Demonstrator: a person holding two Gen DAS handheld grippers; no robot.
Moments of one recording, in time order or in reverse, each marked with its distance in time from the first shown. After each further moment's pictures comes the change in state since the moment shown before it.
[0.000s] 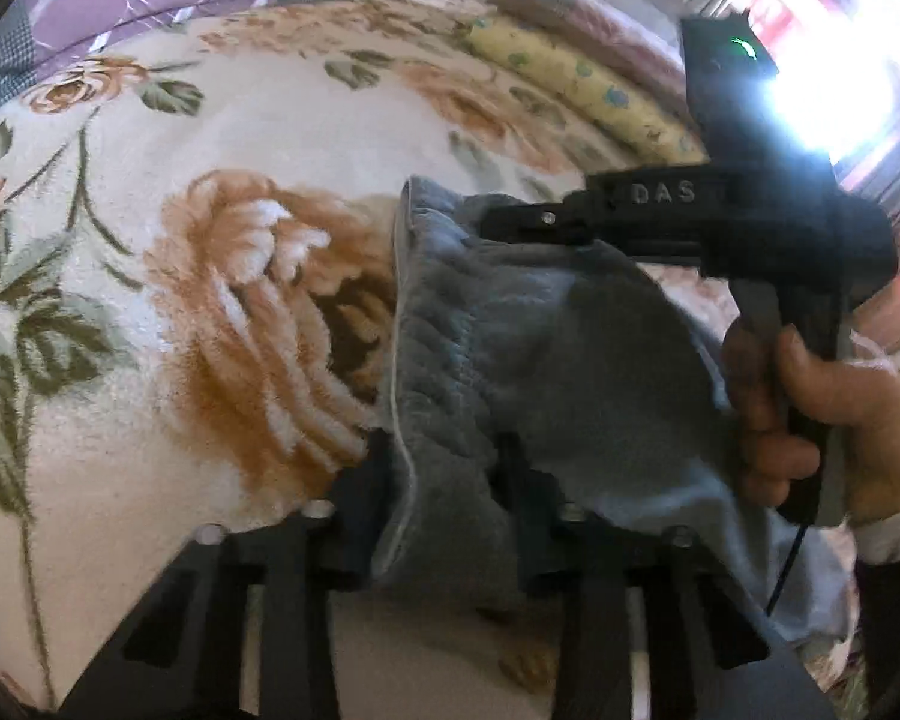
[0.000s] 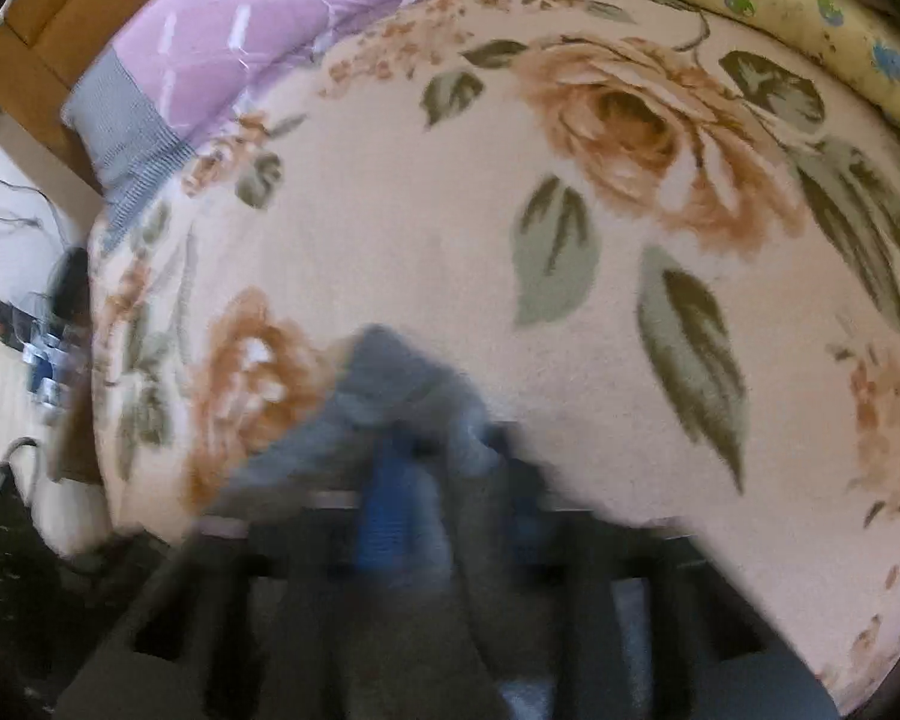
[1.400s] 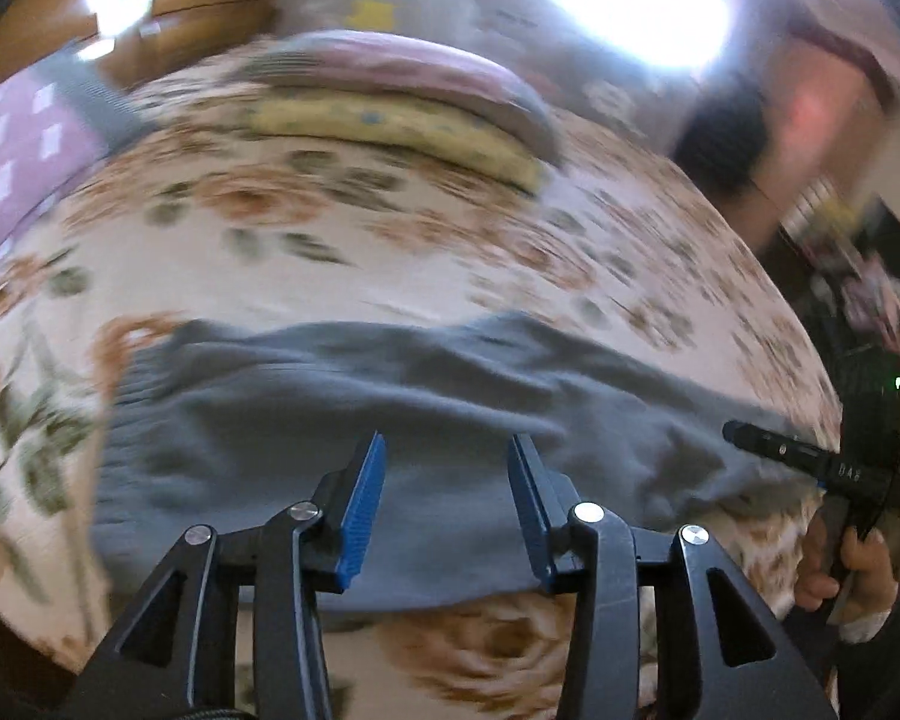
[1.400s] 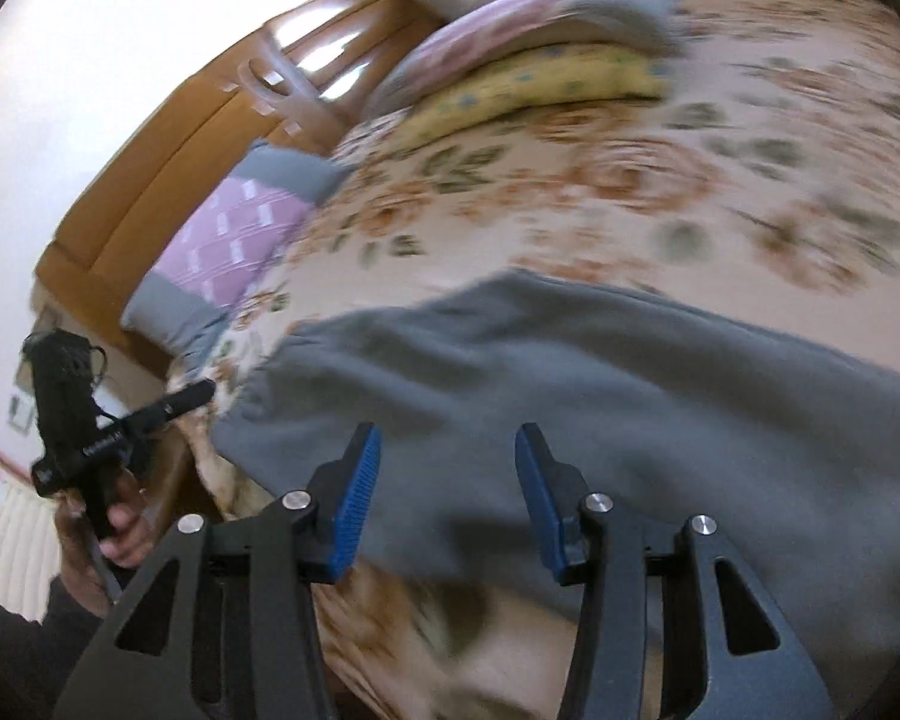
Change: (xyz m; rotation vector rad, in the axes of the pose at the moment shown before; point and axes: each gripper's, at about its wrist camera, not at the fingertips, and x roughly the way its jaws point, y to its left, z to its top) left arm -0.097 -0.146 -0.053 0.434 0.015 -0.104; right arm -0.262 -0.044 -0.351 0.443 -0.495 -0.104
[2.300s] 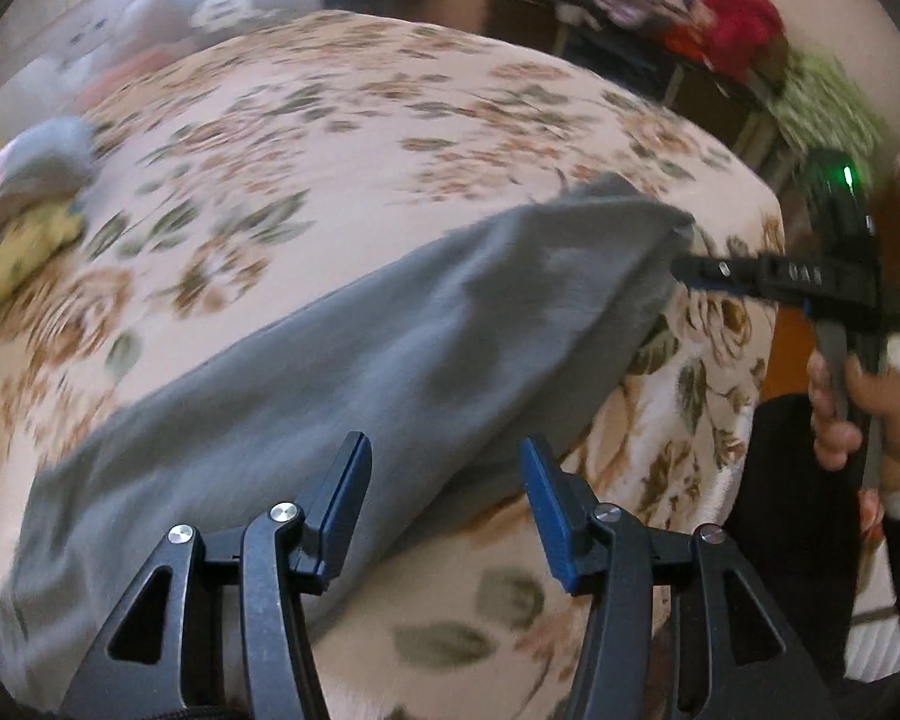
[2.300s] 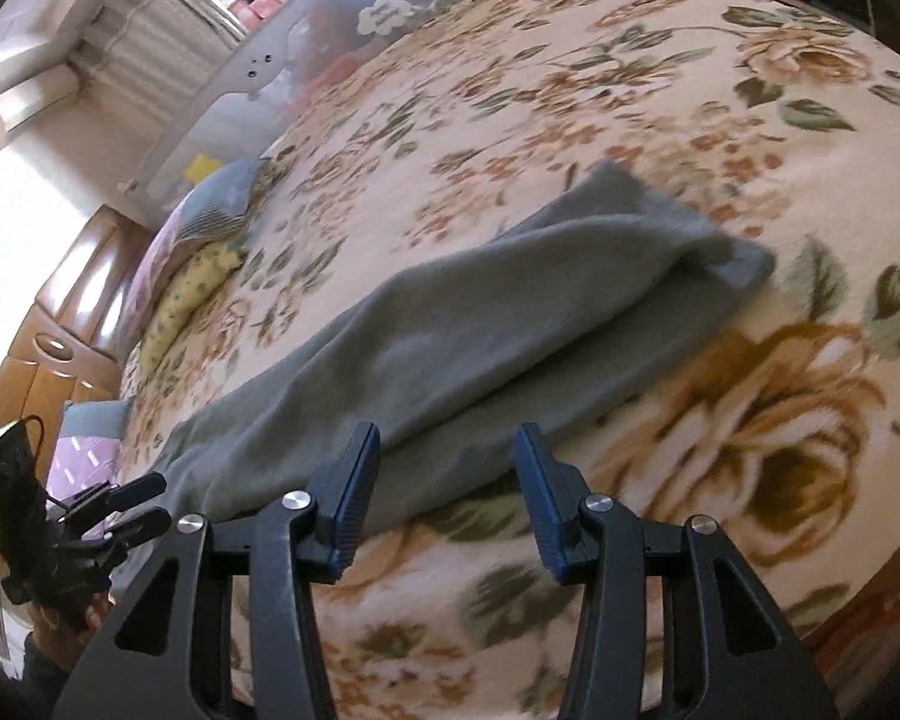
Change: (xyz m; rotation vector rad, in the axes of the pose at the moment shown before) left arm 0.122 -0.307 -0.034 0.732 0.261 -0.268; right arm -0.217 -0.213 -0.118 0.524 -0.300 -0.413
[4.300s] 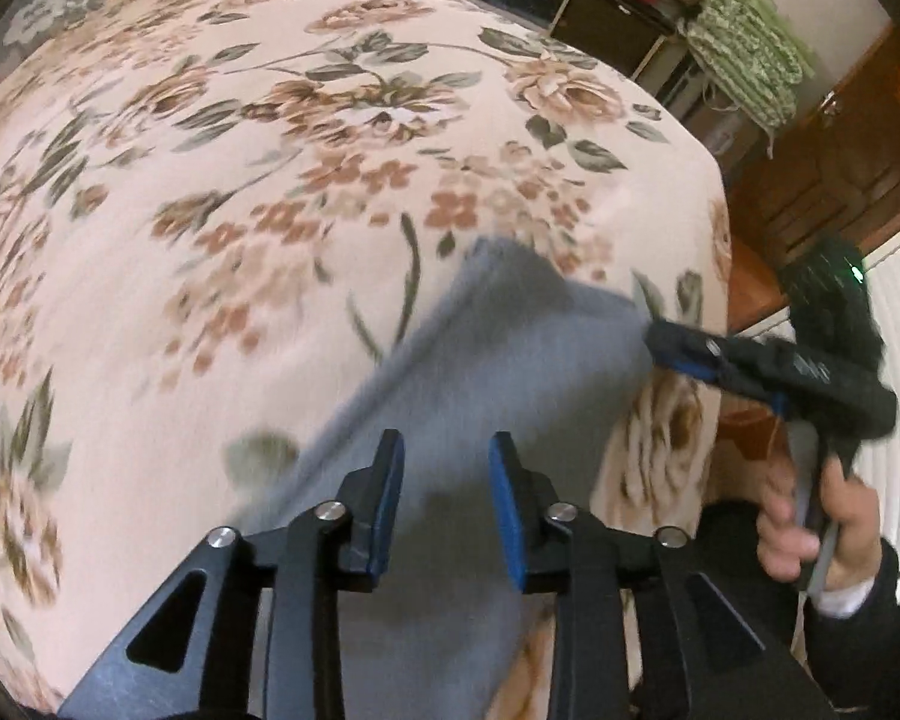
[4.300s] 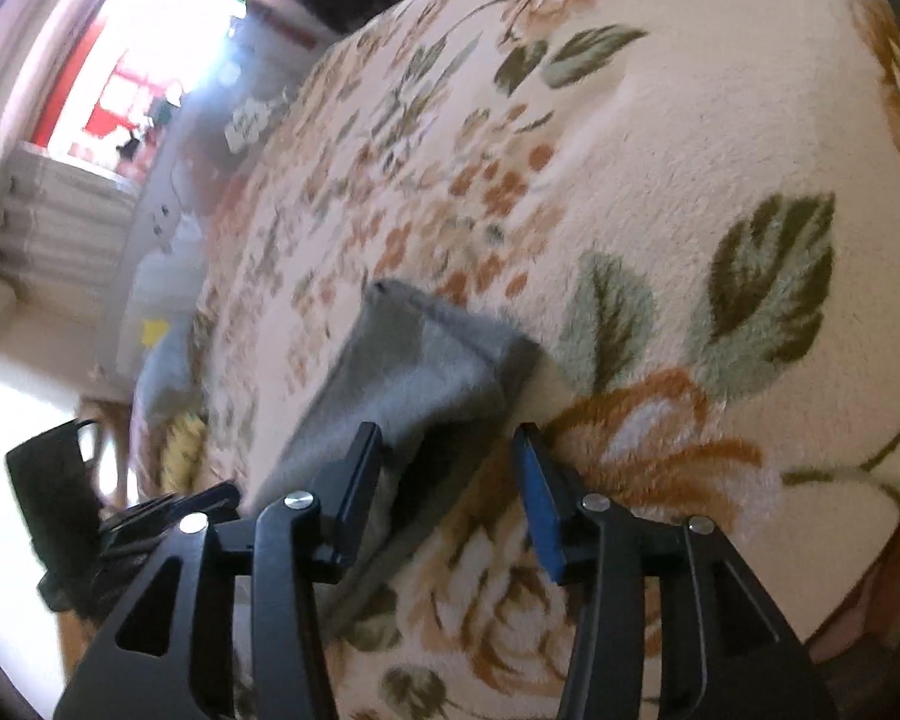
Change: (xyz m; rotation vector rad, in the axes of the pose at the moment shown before) left arm 0.117 -0.070 0.151 0.165 0.208 -0.274; right arm -0.020 -0.119 0.019 0.480 -0.126 0.055
